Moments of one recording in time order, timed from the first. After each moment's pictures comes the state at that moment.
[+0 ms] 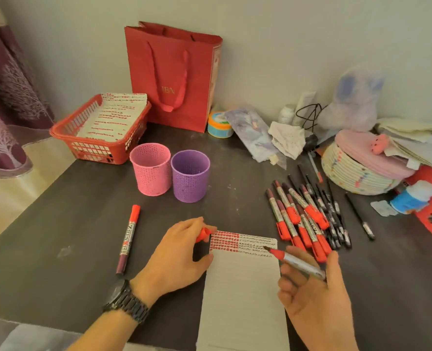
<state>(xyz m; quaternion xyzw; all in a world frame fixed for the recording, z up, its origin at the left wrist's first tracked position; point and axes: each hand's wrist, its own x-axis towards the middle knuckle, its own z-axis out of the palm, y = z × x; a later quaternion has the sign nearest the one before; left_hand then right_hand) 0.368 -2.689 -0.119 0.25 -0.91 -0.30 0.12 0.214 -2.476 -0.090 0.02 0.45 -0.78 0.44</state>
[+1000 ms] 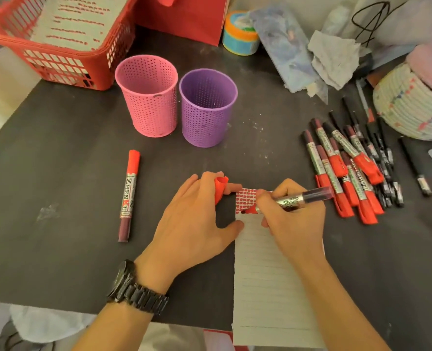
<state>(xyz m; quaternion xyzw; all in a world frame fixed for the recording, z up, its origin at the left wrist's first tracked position) 0.368 -2.689 -0.123 0.28 -0.89 -0.34 0.14 0.227 -2.577 -0.122 -0.30 0.75 -0.56 0.15</state>
